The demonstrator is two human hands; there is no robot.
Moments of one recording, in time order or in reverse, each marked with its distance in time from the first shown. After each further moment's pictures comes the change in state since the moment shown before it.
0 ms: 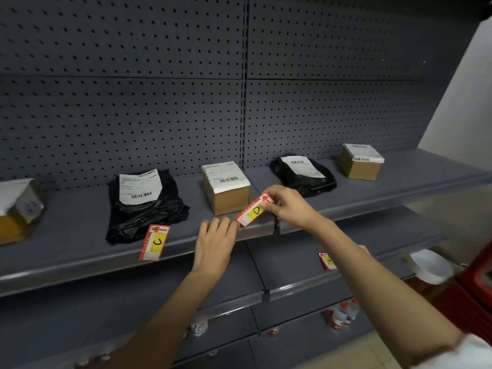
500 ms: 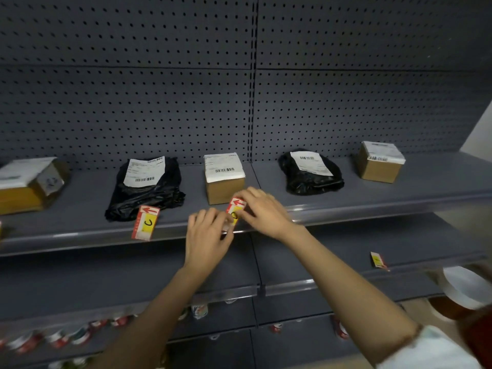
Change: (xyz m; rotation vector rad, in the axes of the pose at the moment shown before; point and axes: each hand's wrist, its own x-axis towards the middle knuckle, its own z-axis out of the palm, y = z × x) left_hand -0.006 0.033 -0.010 -0.267 0.173 -0.264; right_hand -0.004 0.009 0.034 -0.192 -0.084 -0.243
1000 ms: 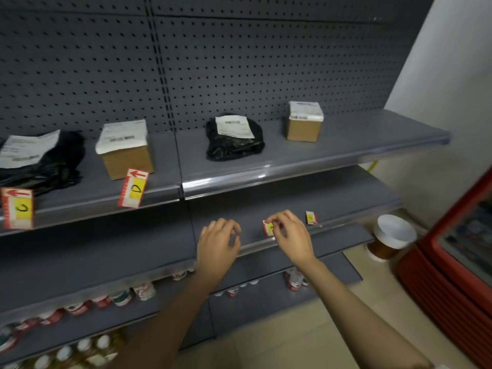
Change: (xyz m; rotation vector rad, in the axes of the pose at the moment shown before) left_hand -0.050 0.171 0.105 -0.340 -0.313 -0.073; right_hand -0.223 0.146 0.002 0.149 0.298 0.518
